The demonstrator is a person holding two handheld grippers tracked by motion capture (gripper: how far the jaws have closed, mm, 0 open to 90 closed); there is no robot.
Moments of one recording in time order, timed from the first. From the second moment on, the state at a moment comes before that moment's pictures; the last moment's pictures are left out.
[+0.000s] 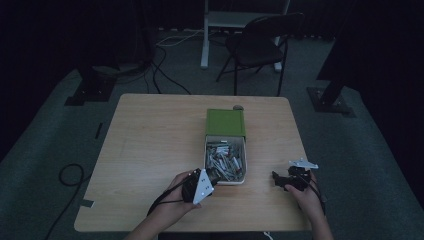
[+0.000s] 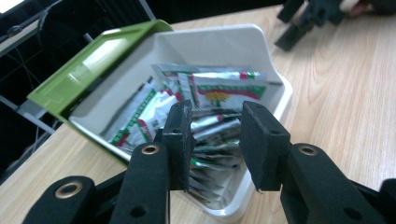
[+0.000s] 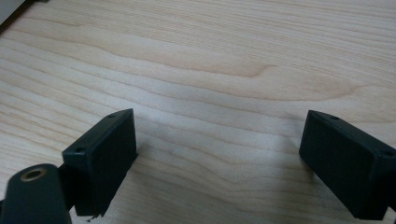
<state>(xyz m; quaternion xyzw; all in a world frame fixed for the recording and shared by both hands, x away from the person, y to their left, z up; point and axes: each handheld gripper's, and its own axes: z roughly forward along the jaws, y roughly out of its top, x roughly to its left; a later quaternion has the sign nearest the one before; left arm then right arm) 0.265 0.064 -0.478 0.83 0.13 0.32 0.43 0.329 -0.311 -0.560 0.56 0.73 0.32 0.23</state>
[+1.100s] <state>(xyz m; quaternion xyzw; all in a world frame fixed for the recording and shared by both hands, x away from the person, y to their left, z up) 0.294 0.156 -0.484 0.78 0.28 0.32 0.46 0.329 -0.311 -0.561 0.55 0.73 0.32 0.23</state>
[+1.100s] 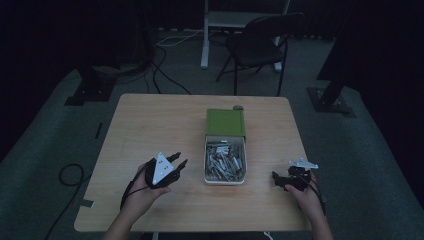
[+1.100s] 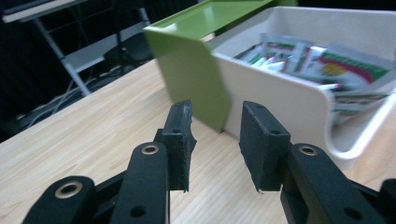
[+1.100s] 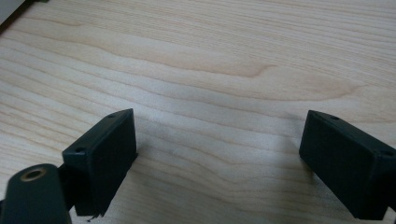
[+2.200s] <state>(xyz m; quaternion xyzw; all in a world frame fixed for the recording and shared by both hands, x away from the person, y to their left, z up) 0.306 0.224 -0.531 0.75 0.43 0.25 0.43 0.329 -0.312 -0.561 0.55 0.73 0.32 0.23</state>
